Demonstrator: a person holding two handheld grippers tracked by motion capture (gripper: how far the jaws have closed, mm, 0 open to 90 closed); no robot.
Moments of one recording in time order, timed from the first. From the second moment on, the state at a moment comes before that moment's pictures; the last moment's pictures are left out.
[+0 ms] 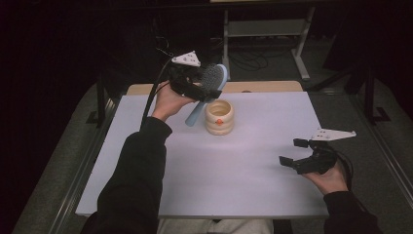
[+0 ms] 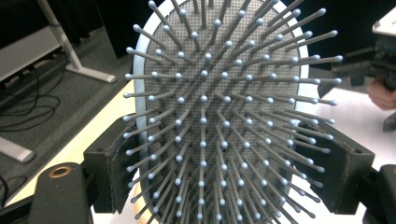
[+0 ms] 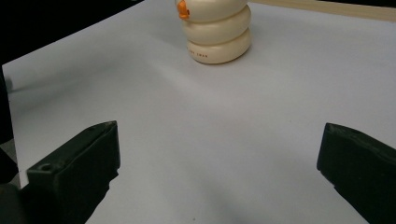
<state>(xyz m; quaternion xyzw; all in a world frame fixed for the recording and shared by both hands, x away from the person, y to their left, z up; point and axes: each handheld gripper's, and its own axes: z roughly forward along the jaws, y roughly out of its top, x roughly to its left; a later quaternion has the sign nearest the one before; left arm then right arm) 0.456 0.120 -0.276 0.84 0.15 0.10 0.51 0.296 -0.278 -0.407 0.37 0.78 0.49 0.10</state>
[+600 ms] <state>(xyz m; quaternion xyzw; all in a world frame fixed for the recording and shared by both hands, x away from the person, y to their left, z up) 0.472 0.109 -0.270 0.80 0.17 0.10 0.56 0.296 -0.278 -0.407 0.37 0.78 0.49 0.10</state>
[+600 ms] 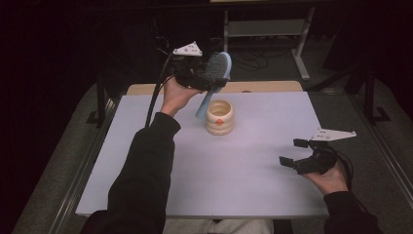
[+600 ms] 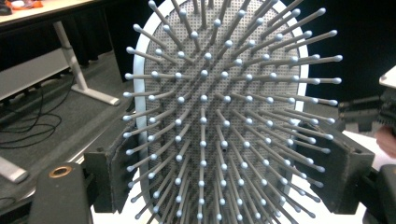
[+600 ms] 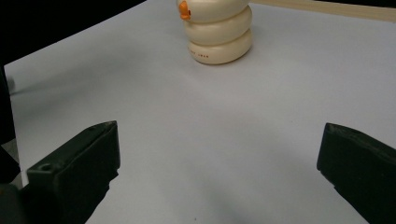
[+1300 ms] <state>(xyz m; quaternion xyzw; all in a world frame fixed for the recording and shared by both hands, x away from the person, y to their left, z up) 0.489 0.094 -0.276 0.77 0.18 0.12 0.60 0.294 -0.279 -0.407 0.37 0.78 0.49 0.10</state>
